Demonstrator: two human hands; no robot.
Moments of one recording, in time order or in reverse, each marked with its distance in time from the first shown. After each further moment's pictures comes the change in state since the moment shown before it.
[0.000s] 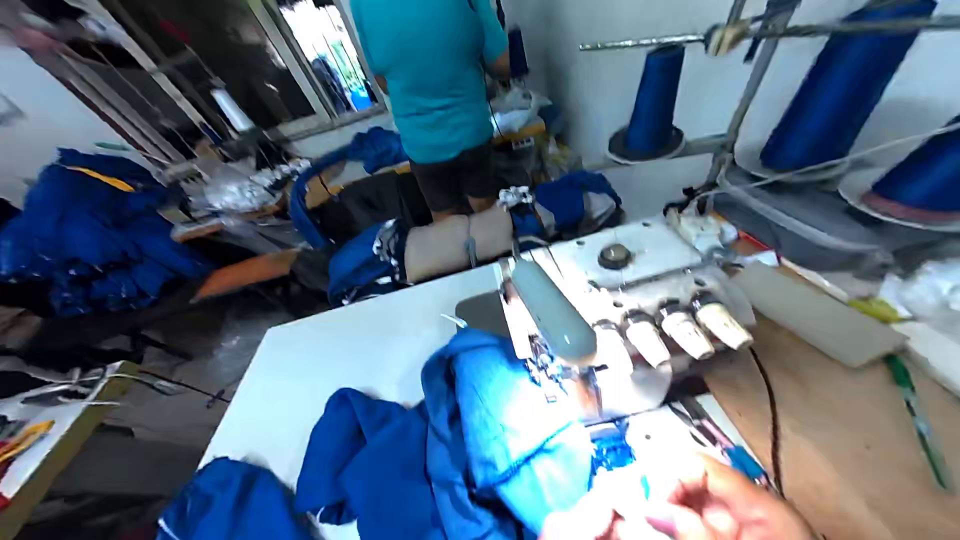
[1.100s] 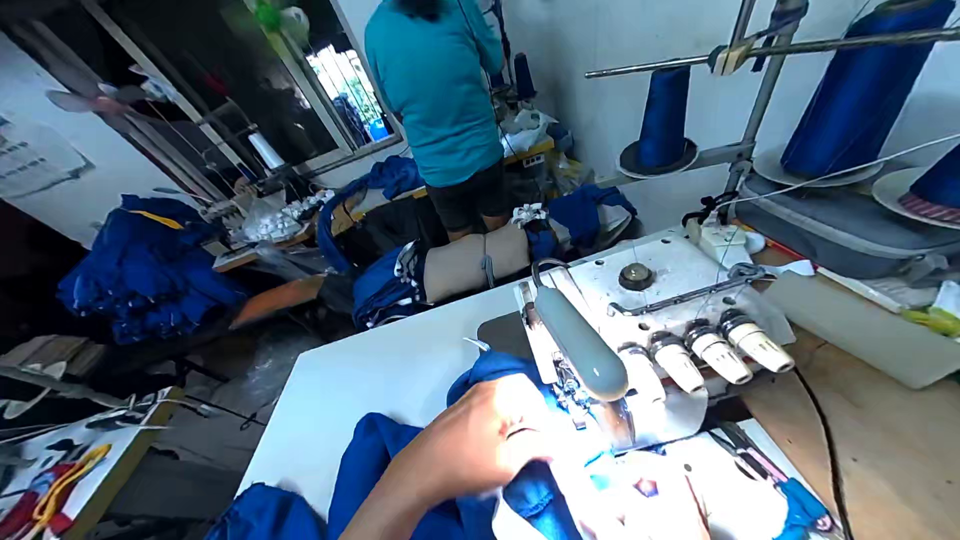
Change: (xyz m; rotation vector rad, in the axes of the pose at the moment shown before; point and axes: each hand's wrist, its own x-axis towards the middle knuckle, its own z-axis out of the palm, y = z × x) left_hand 0.091 0.085 -0.135 0.893 -0.362 0.023; right_hand 0.020 0.008 0.075 -0.456 0.262 0.024
